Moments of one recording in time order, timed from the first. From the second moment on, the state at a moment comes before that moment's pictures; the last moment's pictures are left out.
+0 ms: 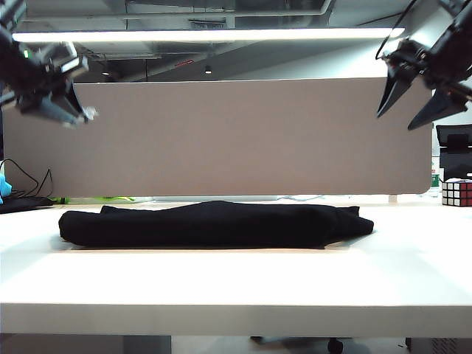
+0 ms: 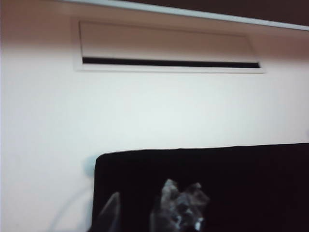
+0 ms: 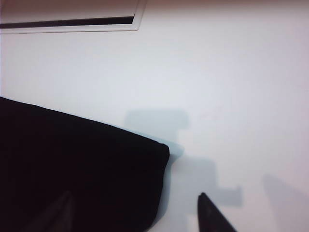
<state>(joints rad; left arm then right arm) 0.09 1.80 1.54 -0.34 0.47 -0.02 -0.08 1.82 1.64 -0.58 -0.42 0.04</state>
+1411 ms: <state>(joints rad) 0.07 0.47 0.48 -0.22 0.32 -0.13 -0.08 0.72 0.58 -0.26 -0.45 0.05</state>
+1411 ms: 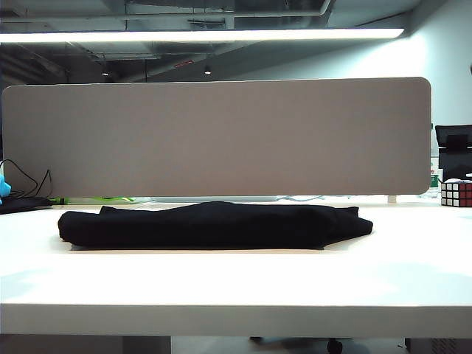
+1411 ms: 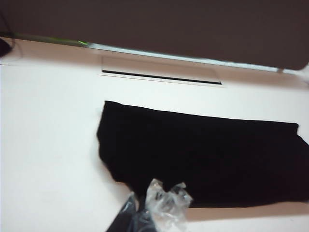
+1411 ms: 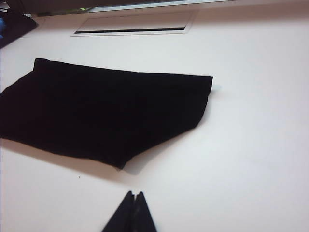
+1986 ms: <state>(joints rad) 0.07 0.03 0.18 -0.18 0.22 -0.31 -0.06 0.48 0.39 -0.14 -0.37 0.09</state>
